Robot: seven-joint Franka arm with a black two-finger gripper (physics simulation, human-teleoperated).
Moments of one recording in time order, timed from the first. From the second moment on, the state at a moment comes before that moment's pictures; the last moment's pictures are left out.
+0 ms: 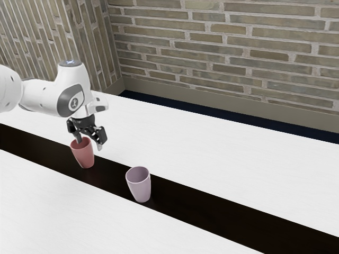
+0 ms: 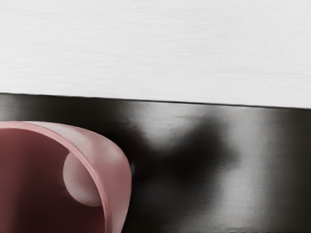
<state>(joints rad) 0.09 0.26 0.13 -1.99 0.07 2.27 0.11</state>
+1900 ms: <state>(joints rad) 0.12 0.35 0.14 -1.99 0.04 2.40 0.18</state>
